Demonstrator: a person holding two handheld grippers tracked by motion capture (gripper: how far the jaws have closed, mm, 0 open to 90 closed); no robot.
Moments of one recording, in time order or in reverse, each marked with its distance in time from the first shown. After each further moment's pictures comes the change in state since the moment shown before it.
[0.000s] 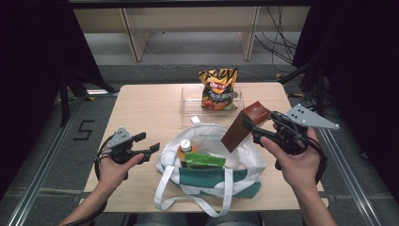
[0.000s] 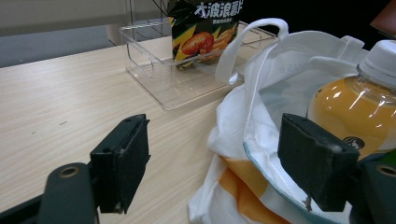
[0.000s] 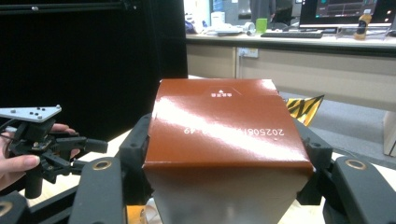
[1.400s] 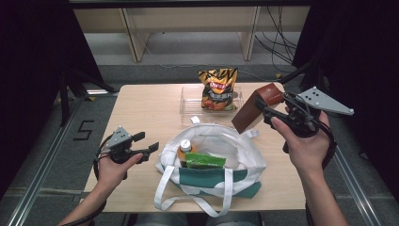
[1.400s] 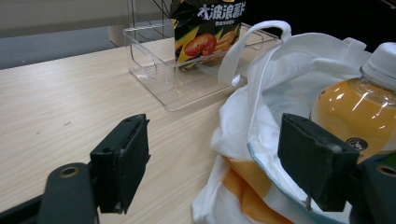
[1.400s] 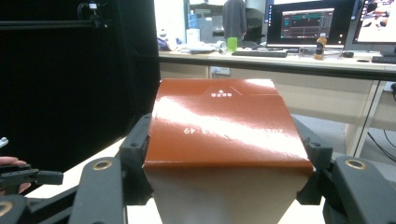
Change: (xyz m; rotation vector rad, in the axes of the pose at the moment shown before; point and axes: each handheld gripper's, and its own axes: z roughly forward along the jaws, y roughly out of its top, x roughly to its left) left arm 0.003 0.000 -0.002 -0.005 0.007 -0.008; right arm -0.028 0.025 0.003 -0.059 -0.102 0.010
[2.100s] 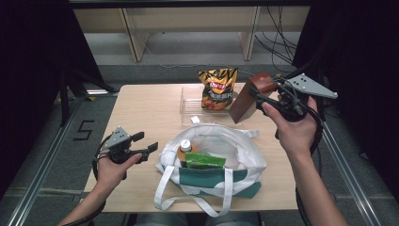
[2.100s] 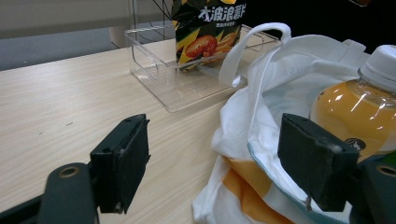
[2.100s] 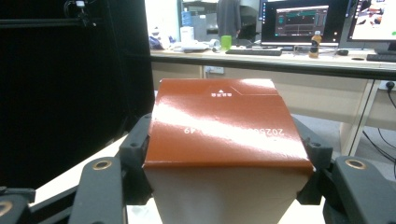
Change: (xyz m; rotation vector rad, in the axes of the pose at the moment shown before) left arm 0.000 0.000 -0.003 -0.005 0.005 -0.002; right arm -0.011 0.008 0.038 0.008 -0.028 -0.008
